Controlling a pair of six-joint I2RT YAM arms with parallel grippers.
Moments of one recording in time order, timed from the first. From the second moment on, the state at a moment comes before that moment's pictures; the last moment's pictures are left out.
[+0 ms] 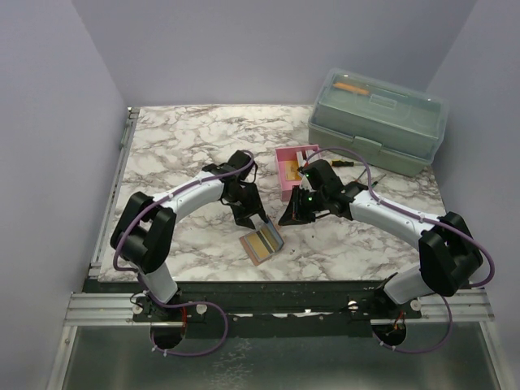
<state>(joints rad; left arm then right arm) -0.58 1.69 1.15 -0.70 0.35 -0.91 0.66 1.48 0.94 -0.37 -0.38 0.76</state>
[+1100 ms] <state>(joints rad) -0.58 1.66 1.12 -0.67 0.36 -0.91 0.65 1.48 0.94 -0.37 -0.38 0.74</state>
